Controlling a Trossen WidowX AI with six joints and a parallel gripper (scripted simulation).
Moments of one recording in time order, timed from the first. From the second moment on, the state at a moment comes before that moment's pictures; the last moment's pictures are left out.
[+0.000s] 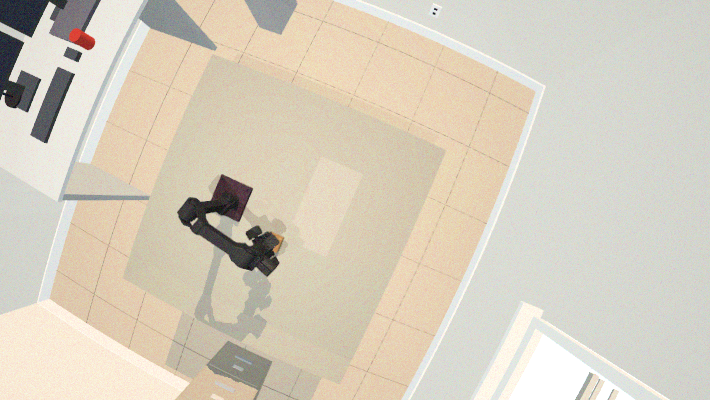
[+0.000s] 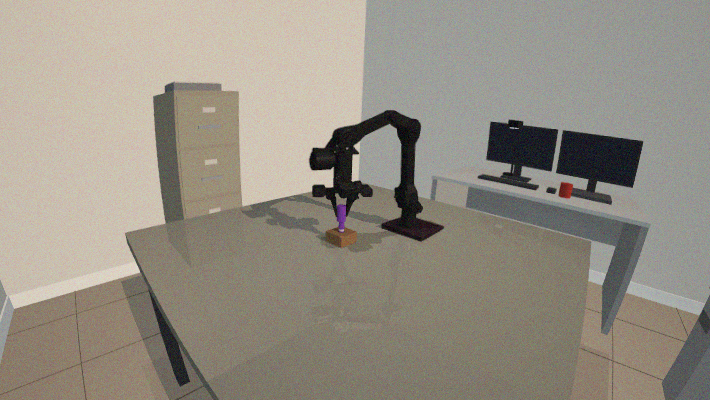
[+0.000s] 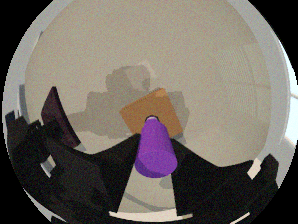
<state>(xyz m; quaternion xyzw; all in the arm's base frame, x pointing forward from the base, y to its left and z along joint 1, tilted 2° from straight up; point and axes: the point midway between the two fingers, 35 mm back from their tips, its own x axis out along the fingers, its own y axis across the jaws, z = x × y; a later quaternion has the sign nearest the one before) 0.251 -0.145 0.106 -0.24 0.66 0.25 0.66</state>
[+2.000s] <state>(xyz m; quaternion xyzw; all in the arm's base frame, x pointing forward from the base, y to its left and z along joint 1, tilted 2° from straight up) 0.249 -0.144 0.154 -0.16 0.69 0.17 0.69</state>
